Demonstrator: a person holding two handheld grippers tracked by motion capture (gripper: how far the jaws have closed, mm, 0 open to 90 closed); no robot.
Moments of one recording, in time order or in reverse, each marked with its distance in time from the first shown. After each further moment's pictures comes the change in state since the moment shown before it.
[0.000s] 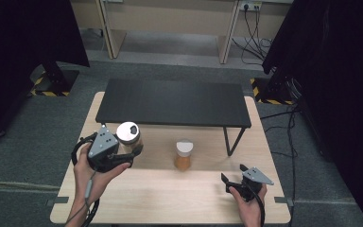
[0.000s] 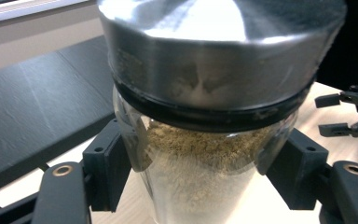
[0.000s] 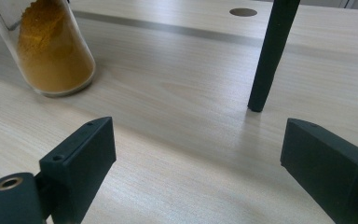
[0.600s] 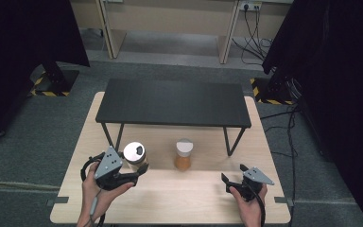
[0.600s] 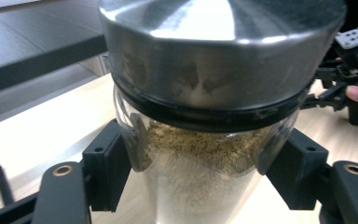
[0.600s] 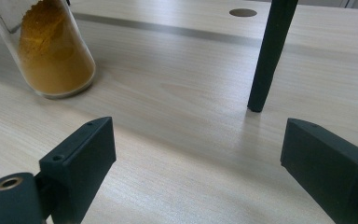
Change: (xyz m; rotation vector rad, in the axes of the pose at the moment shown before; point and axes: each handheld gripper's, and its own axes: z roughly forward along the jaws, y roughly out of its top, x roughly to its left) left arm -0.008 -0.058 0.011 -0.024 -0.093 0.001; right arm -0.001 -0.001 0.000 -0.004 0.004 0.008
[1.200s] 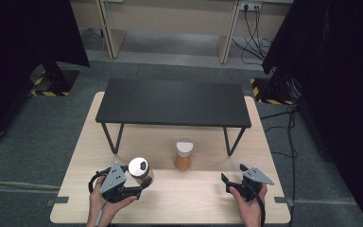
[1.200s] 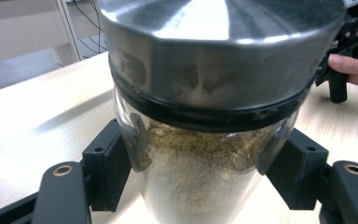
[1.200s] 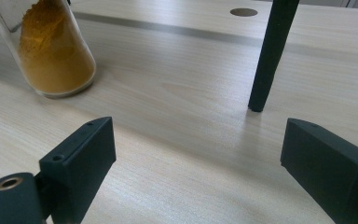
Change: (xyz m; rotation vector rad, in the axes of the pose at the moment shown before) left arm -0.005 -0.061 0.013 -0.044 -0.080 -0.007; right arm 0.000 0.000 0.000 0.002 0.002 -0.001
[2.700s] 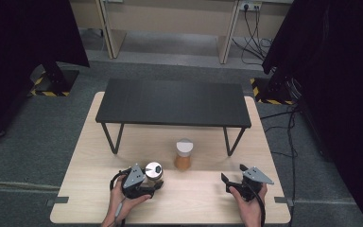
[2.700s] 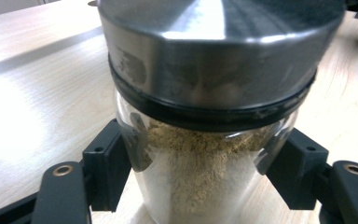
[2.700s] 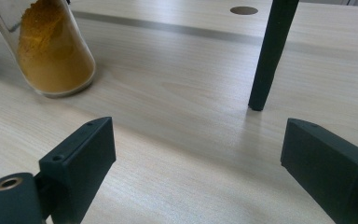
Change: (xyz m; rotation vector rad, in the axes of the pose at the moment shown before) left arm 0.015 -0.054 0.070 0.104 -0.056 -0.005; right arm -0.001 0.001 0.000 0.005 0.001 0.006
